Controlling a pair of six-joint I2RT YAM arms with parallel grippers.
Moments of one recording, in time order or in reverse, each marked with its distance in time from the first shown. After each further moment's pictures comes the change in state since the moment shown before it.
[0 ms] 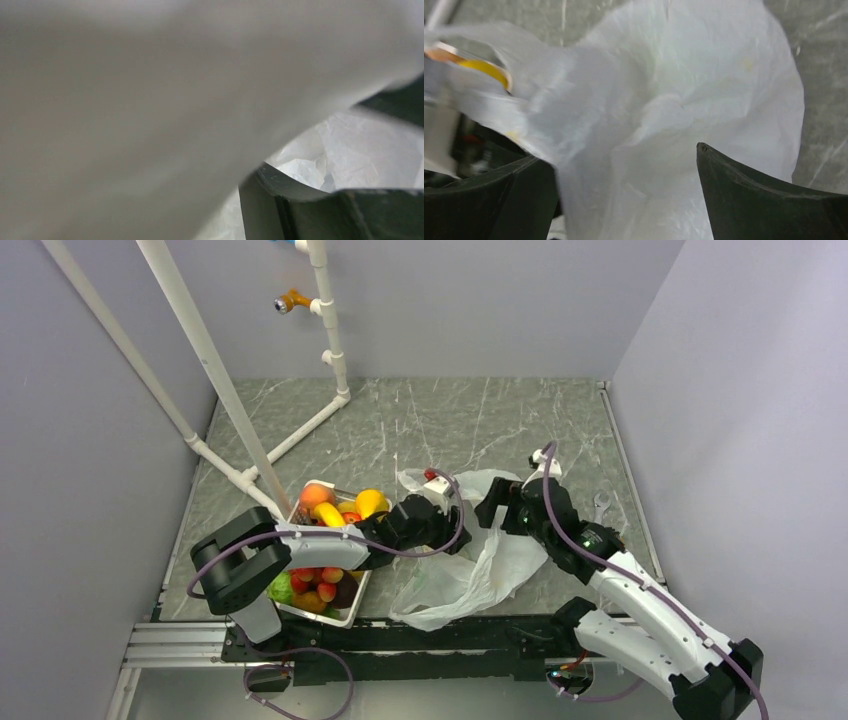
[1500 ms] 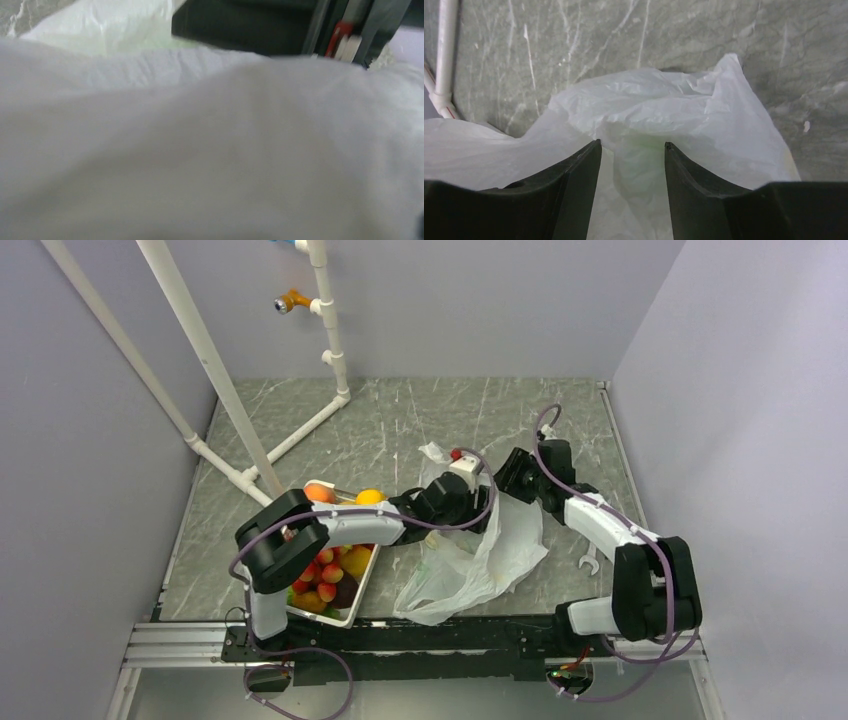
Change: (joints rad) left arm 0.011 0.212 0.309 -0.176 -0.069 -0.013; right arm -0.449 0.532 0.050 0.439 -0.430 -0.039
